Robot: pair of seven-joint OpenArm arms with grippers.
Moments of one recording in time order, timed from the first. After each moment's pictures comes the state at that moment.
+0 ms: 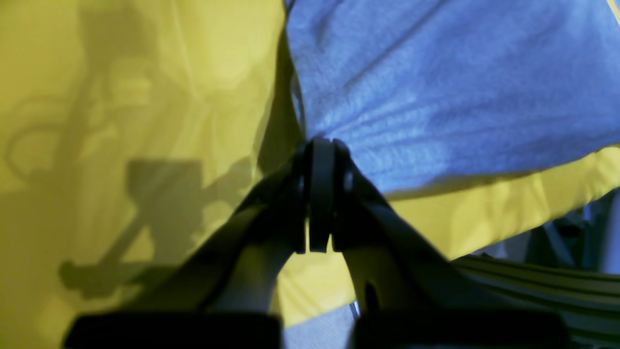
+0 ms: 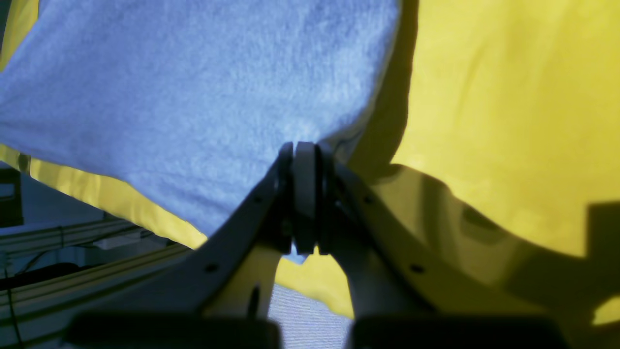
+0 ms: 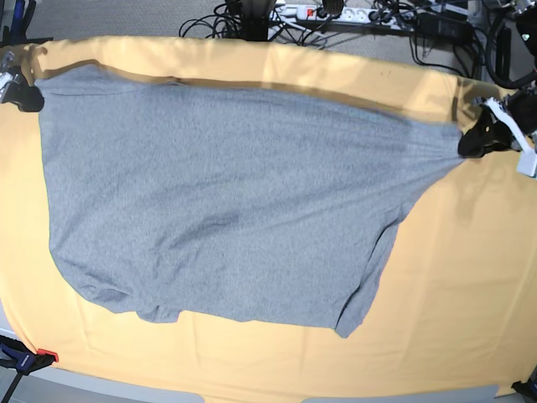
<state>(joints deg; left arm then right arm) 18.5 -29.5 -42.7 104.7 -73.9 -39.2 77.4 -23.7 30.3 51.8 83.9 78.0 41.6 -82.4</state>
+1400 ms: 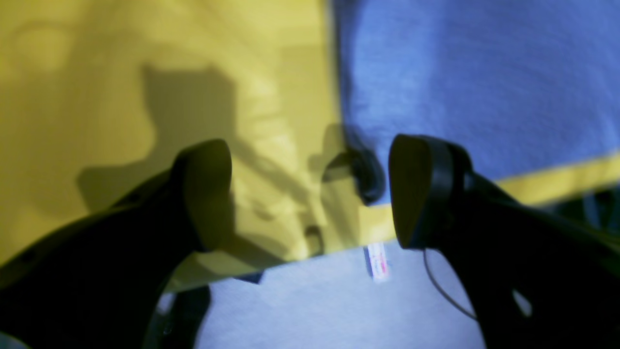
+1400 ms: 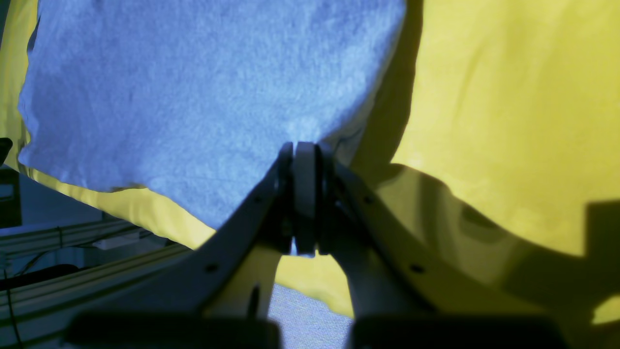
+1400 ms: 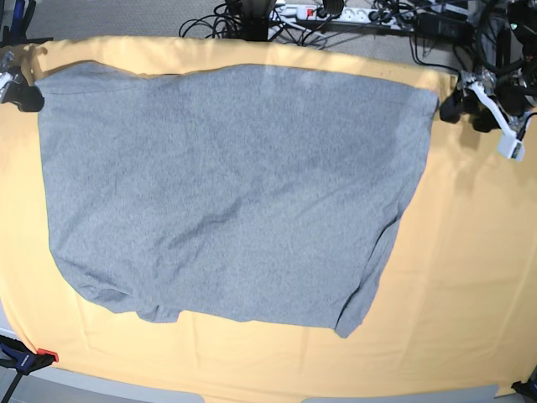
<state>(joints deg) 23.1 -29.3 -38.2 104.6 -56.9 -34.2 74.0 -23.7 30.3 51.8 83.9 78.0 41.6 -82.4</state>
